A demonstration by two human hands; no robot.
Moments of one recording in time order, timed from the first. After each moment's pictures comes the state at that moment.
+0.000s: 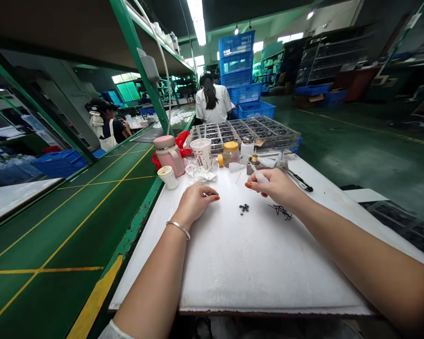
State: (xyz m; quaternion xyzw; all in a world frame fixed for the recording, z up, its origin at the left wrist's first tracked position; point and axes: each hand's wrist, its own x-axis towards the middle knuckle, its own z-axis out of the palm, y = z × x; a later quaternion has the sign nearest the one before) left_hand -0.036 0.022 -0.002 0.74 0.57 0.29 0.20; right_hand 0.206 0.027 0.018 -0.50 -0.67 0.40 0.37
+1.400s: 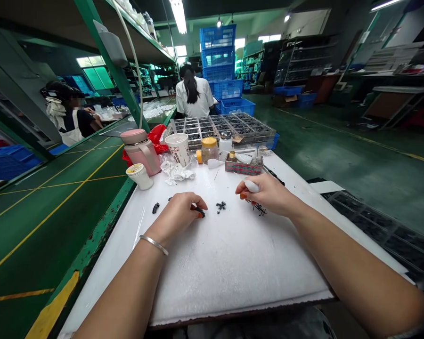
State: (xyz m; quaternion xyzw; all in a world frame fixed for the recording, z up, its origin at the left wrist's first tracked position) left_hand -0.009 0.002 -0.003 0.74 0.57 0.19 0.31; right_hand 0.246 0.007 0.017 -0.52 -0.71 0.38 0.29
